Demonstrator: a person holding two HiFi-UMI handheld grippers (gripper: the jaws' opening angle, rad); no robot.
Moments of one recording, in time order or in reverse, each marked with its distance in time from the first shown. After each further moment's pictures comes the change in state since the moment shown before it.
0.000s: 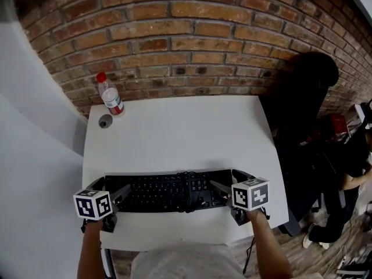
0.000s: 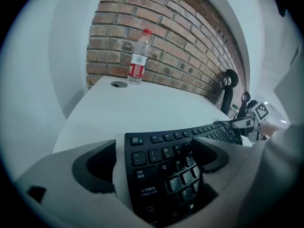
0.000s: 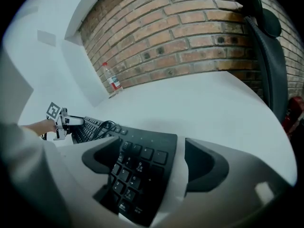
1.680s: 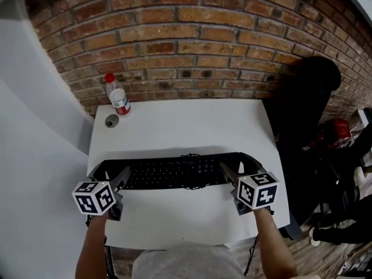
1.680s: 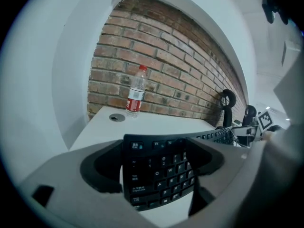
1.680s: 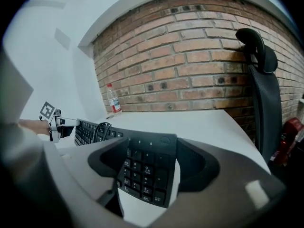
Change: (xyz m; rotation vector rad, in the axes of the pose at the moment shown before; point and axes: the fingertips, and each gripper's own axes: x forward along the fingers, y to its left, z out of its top) left arm -0.024 -0.021 0.076 0.013 -0.307 0.013; right arm -0.033 0.004 0.083 -0.141 -0.301 -0.072
